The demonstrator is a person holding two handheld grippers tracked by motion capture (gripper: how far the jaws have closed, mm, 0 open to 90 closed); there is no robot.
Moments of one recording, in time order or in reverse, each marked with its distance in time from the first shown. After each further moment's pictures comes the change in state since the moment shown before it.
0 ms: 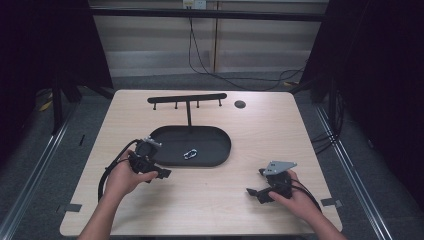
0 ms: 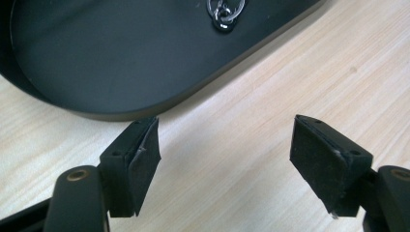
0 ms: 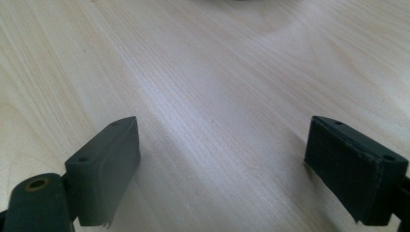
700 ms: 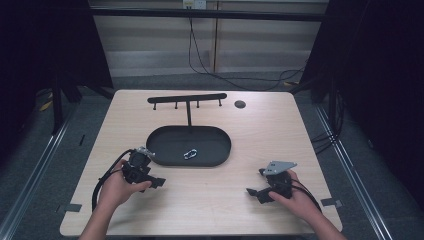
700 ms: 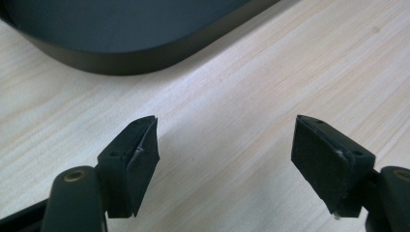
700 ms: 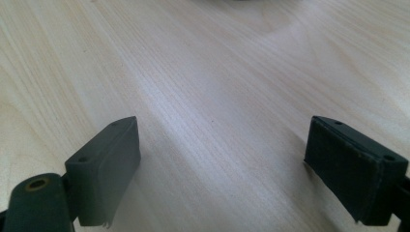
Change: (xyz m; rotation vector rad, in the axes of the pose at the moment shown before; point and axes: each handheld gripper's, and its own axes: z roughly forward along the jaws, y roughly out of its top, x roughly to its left) left arm 0.006 -0.032 0.006 0.000 0.004 0.000; right arm 0.000 0.000 0.000 -0.001 0.000 -0.001
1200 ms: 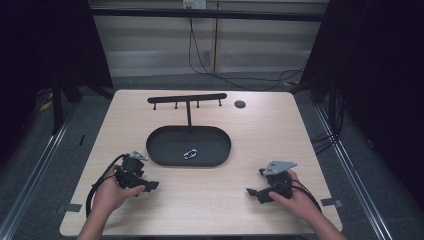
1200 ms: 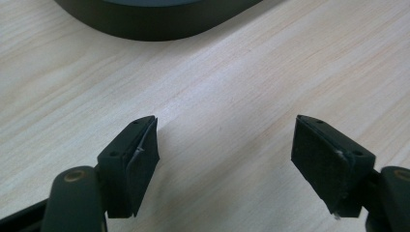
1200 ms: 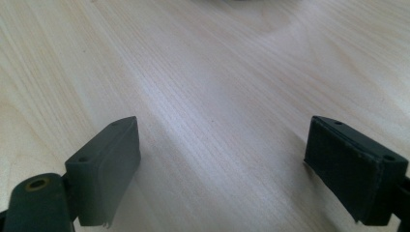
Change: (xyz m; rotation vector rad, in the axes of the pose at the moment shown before) left arm 0.010 -0.021 -0.001 -0.021 0.037 -0.017; right arm 0.000 0.000 0.000 0.003 -0.003 0.004
